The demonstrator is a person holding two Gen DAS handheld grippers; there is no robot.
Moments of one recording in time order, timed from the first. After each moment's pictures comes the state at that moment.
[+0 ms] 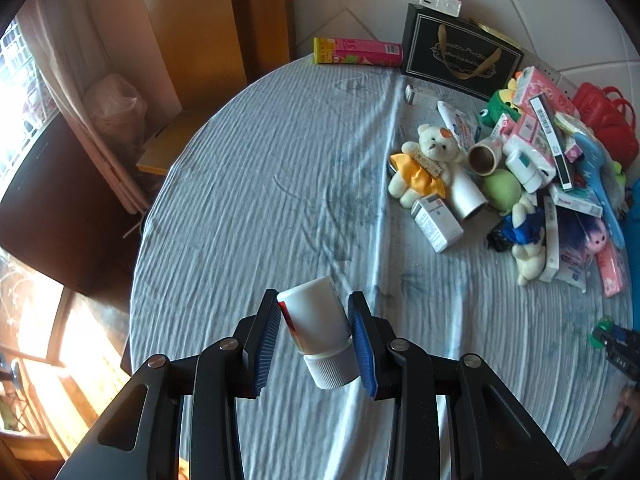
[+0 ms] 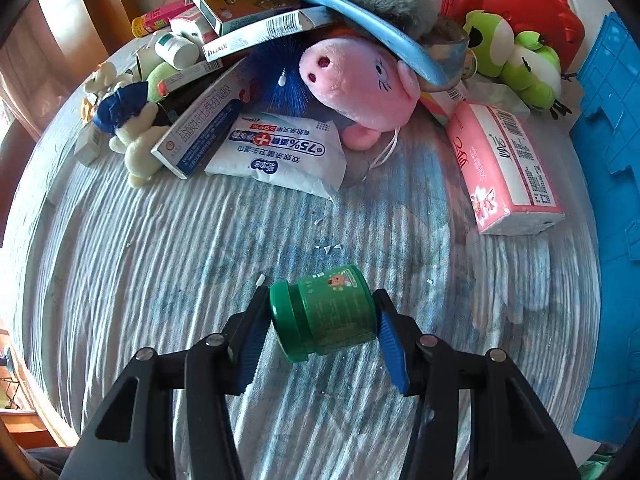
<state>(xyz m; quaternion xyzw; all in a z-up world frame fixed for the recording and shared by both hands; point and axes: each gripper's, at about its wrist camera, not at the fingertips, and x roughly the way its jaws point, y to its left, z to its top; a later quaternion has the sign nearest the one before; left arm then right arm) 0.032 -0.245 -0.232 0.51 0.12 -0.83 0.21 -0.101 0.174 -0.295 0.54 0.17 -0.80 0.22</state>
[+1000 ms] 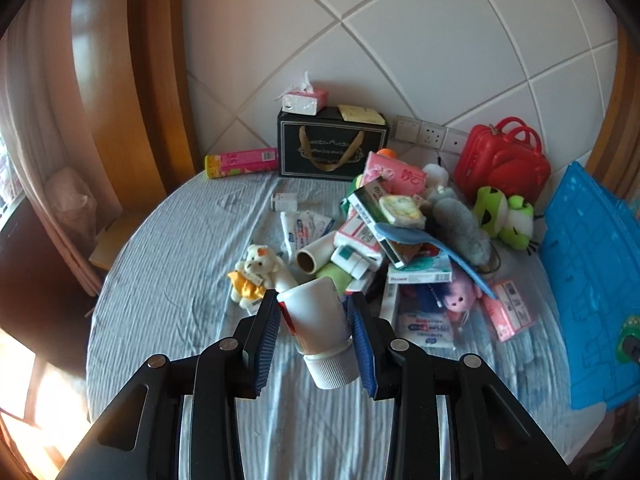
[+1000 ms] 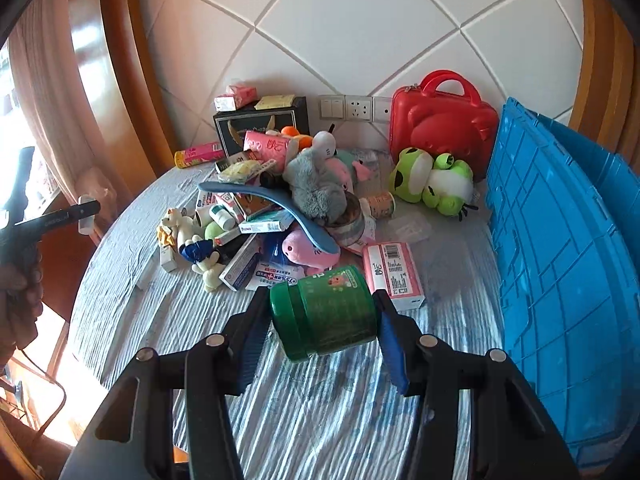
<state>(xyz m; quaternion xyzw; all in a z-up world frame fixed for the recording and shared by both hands) -0.024 -0.064 -0.085 0.38 0.09 -0.91 0.13 -0.060 0.297 -0.070 0.38 0.08 -0.88 0.27</state>
